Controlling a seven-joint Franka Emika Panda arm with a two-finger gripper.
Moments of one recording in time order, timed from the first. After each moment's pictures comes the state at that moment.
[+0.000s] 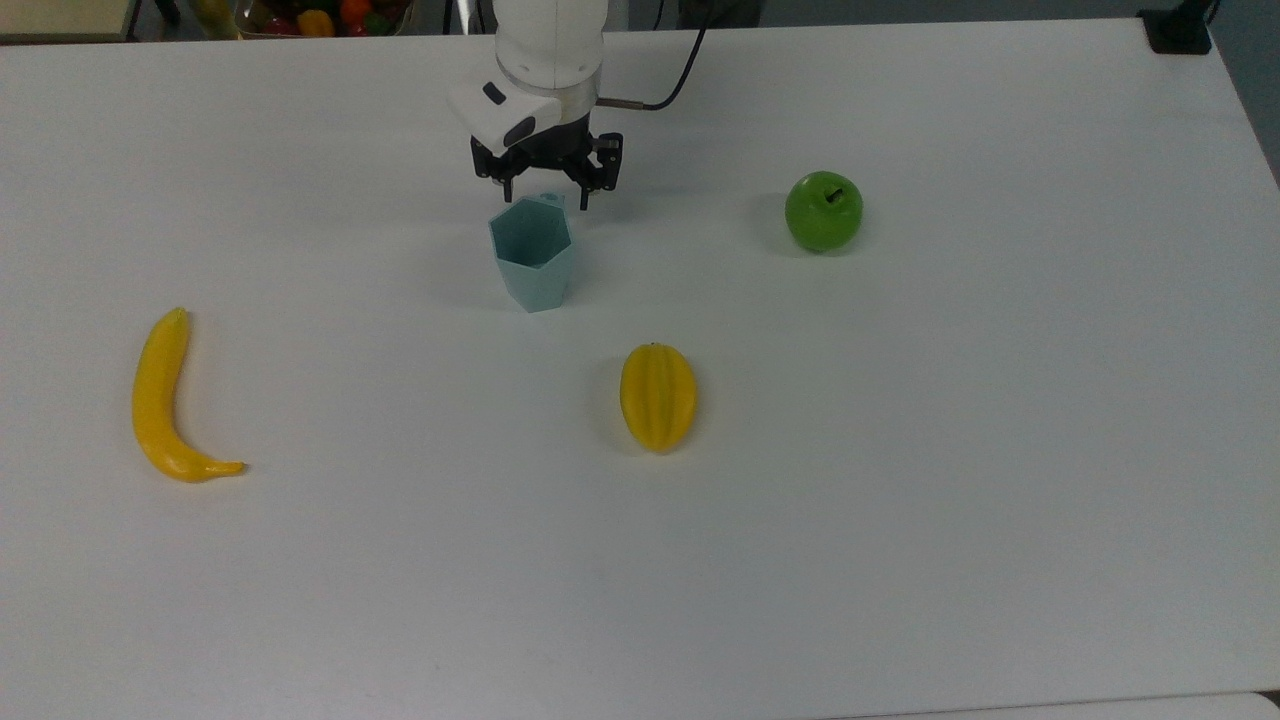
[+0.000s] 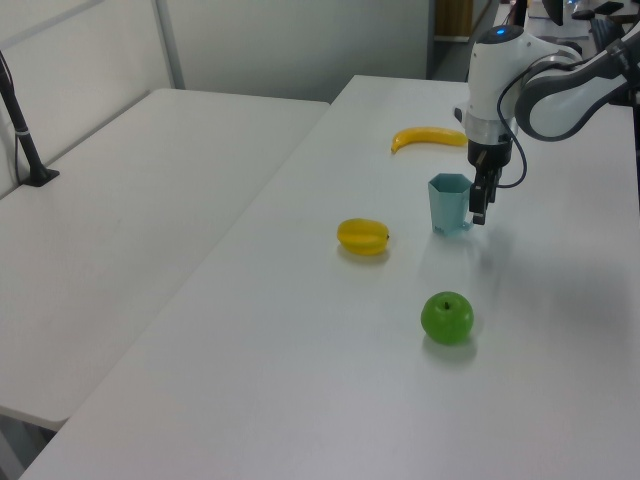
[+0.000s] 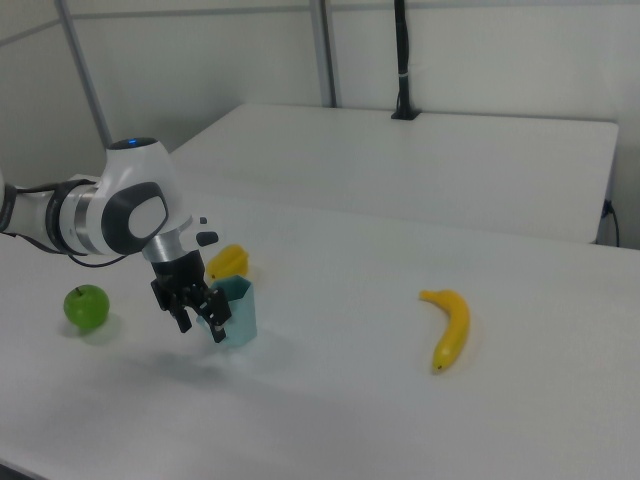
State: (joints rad) arm 0.12 0.08 -0.02 -2.17 -0.13 2.22 0.17
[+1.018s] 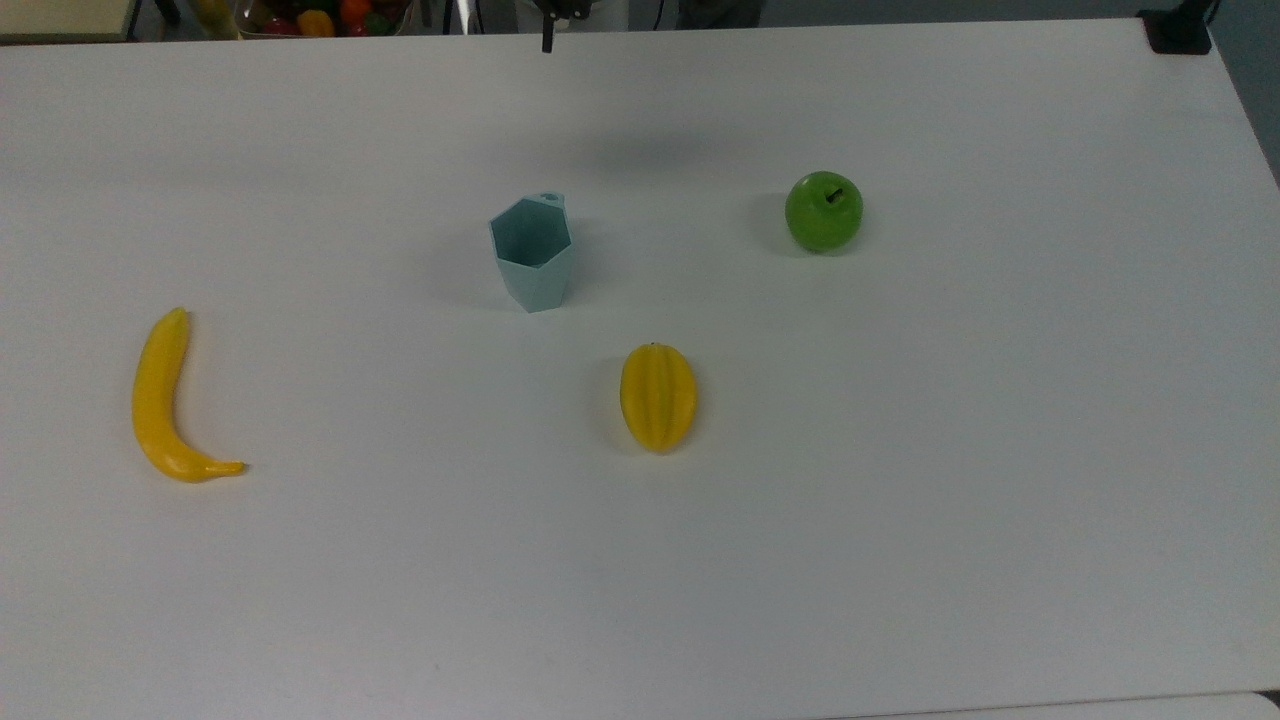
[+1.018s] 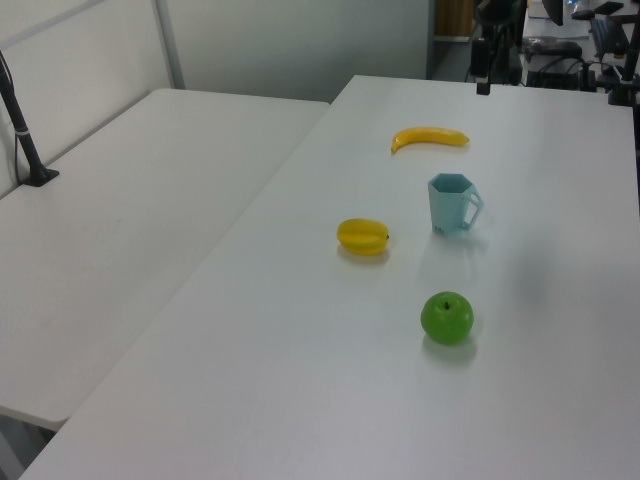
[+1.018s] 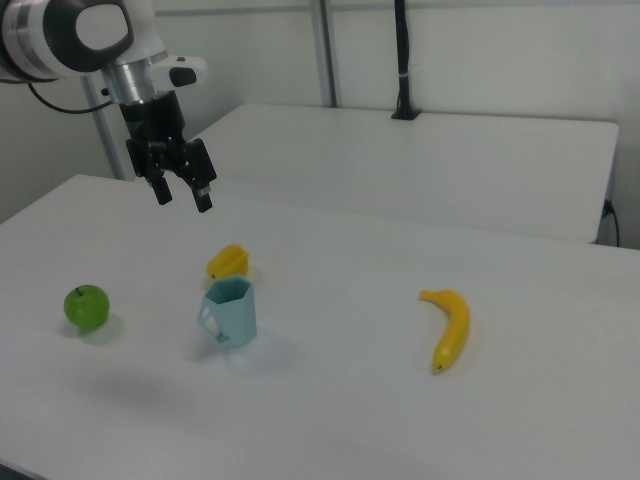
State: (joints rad) arm 0.12 0.01 -0.04 -1.62 -0.13 1.61 0.17
